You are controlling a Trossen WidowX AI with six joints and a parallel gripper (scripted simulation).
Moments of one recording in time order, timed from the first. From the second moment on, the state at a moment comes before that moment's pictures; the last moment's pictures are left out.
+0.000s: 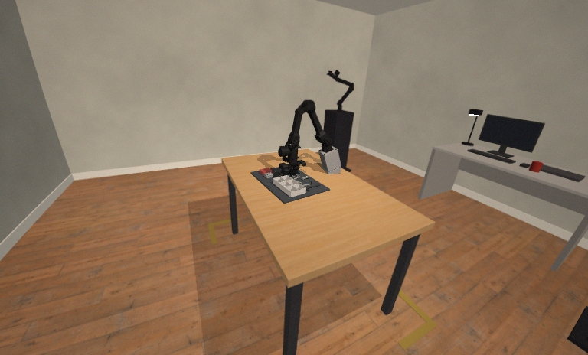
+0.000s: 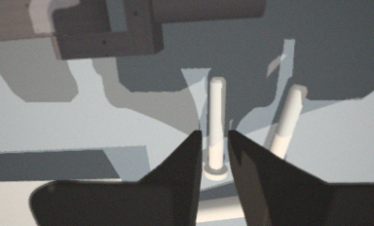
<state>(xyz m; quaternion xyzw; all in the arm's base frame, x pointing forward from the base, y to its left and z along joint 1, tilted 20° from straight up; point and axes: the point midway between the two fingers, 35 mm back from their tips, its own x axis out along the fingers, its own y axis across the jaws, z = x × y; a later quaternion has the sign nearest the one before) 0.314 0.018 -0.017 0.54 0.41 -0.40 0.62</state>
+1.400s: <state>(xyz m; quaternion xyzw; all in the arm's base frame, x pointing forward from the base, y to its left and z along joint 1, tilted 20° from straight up) 0.314 0.018 -0.017 0.54 0.41 -0.40 0.62</state>
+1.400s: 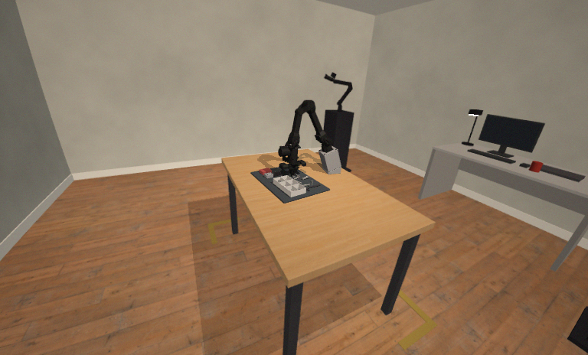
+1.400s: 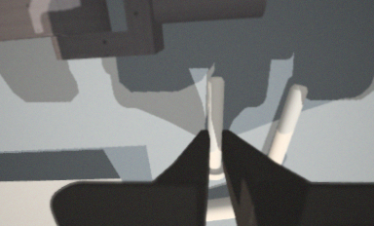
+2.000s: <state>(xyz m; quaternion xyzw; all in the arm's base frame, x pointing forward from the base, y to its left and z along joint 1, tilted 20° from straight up) 0.312 0.017 -0.014 0.54 0.41 -0.40 0.62</state>
